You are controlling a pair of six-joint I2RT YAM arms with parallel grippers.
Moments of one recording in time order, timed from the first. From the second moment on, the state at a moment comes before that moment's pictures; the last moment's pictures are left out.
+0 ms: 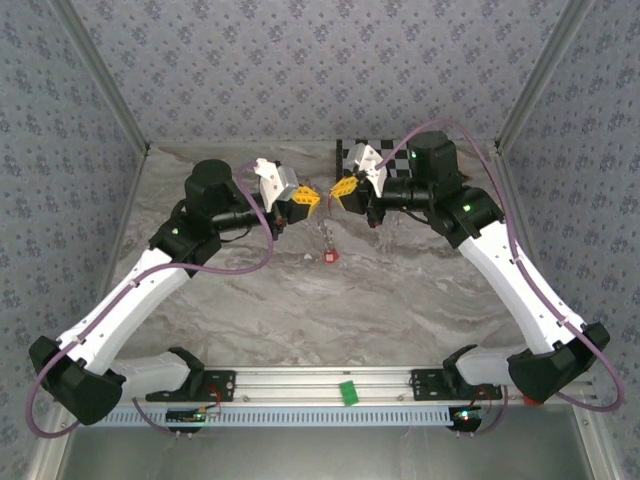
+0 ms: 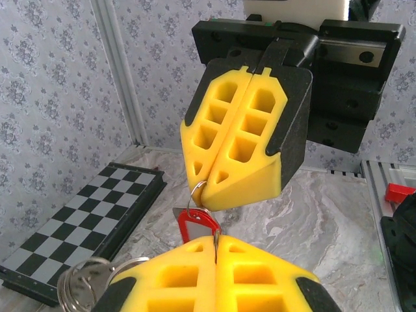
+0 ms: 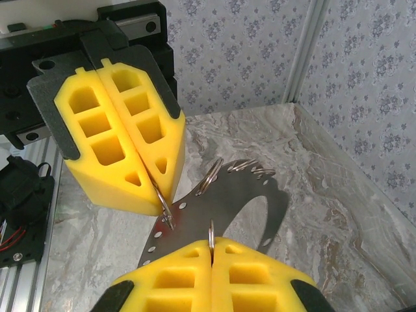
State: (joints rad) left arm -0.62 1.17 1.21 -0.19 0.63 0.16; right arm 0.52 1.29 1.48 -0.59 -0.69 -0.37
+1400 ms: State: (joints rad) left arm -0.62 1.18 1.21 -0.18 0.61 0.16; right arm 0.55 1.30 1.48 -0.59 -0.70 -0.39
